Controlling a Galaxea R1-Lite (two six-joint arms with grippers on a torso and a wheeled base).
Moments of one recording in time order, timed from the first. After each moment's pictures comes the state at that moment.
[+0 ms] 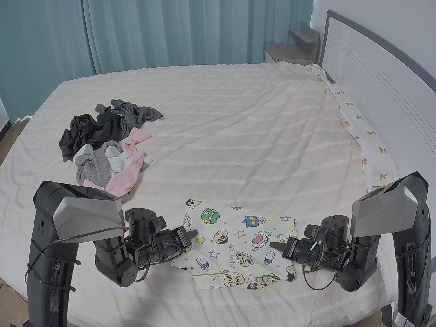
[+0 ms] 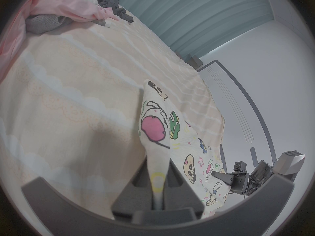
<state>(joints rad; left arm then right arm) -0.40 2.47 -0.67 -1.36 -0.26 -0.76 0.43 2.45 -0.46 -1.55 0.28 0.74</state>
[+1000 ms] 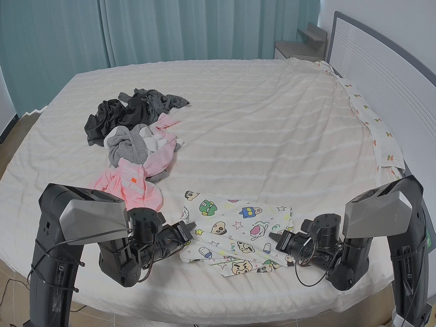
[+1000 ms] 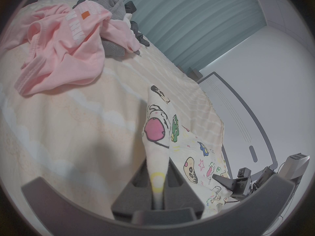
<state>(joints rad) -0.39 2.51 -0.71 -1.45 -0.15 -0.76 0.46 2.49 -0.54 -1.55 0.09 0.74</state>
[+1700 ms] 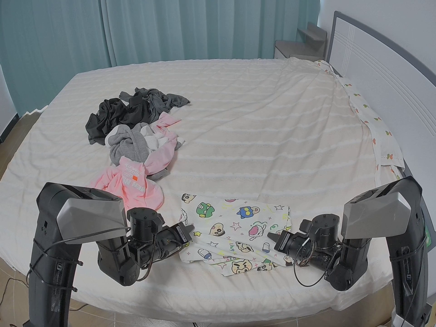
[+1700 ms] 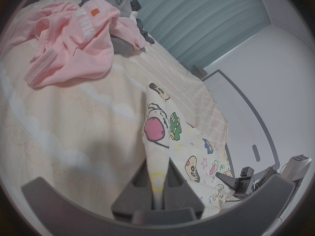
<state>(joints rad) -0.39 2.48 -0.71 -1.37 -0.14 -0.76 0.46 2.49 -0.55 -1.55 0.09 0.74</state>
